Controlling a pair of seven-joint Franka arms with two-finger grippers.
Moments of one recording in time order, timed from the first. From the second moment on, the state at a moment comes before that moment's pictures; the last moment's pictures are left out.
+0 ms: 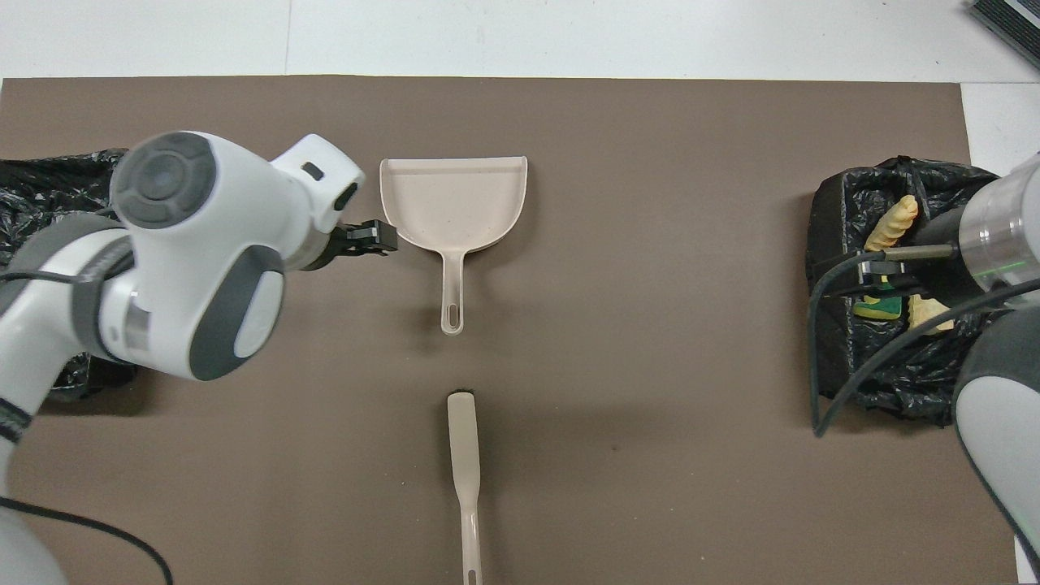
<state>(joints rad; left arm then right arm) -0.32 0.16 -0.02 -1.79 -0.05 2.06 -0.33 -0.05 -0.03 0.20 -1.55 -0.04 1.51 0.17</state>
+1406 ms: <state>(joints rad) 0.02 -0.10 -0.01 -1.61 -0.02 1.52 0.15 -0.05 -0.03 0.20 -1.55 -0.03 1.51 0.17</state>
